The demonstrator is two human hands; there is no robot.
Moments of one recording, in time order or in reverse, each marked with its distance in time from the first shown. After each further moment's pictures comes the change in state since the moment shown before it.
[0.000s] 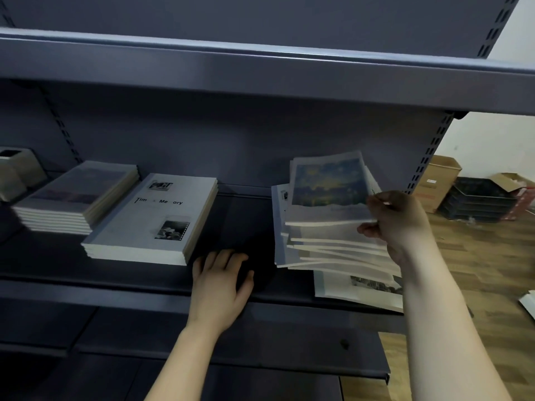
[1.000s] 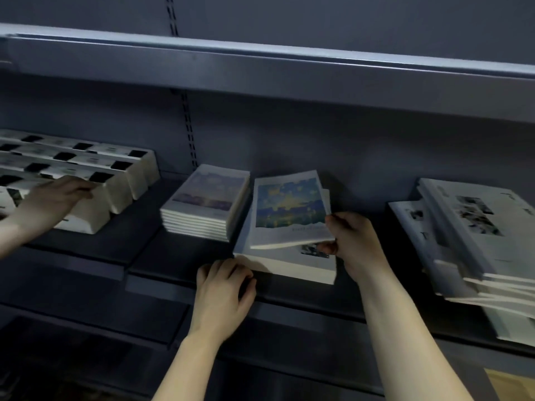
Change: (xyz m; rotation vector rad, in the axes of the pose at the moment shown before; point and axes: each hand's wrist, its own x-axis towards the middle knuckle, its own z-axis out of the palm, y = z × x) left_hand -0.028 -0.249 -0.079 -0.004 0.013 -0.061; right_hand -0.092 -0.039 0.309 0.149 -0.290 0.091
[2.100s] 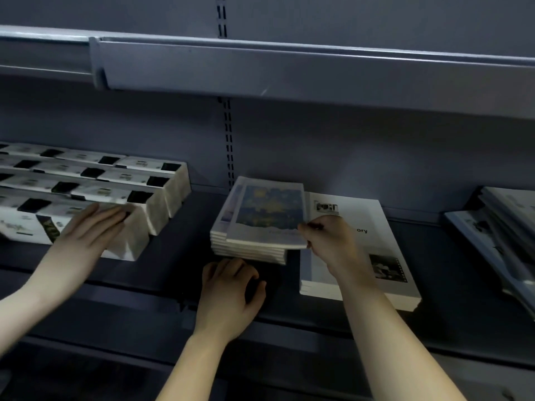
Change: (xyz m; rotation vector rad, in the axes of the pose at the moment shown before) left_hand 0.039 -0.121 -0.016 -0.042 0.028 0.071; right_hand 0.026 -0.005 0.153 -0.439 0.011 -0.083
